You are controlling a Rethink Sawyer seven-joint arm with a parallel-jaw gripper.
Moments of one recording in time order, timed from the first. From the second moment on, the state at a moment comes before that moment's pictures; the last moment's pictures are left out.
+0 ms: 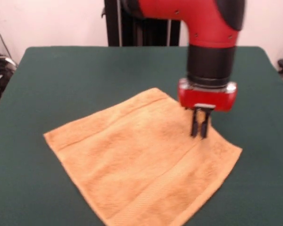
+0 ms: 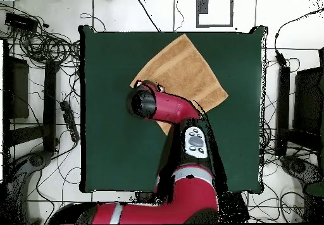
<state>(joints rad) 0.00 -0.40 -0.06 1.49 0.19 0.23 1.74</state>
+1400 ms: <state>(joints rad) -0.07 -0.42 -0.02 1.45 0.25 0.24 1.74</state>
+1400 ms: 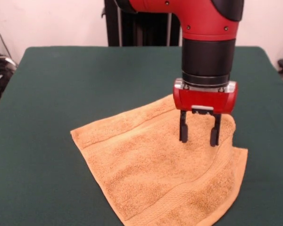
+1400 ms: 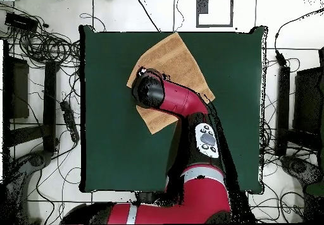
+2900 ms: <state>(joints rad) -0.21 -0.31 -0.01 1.41 0.17 0.22 1.74</state>
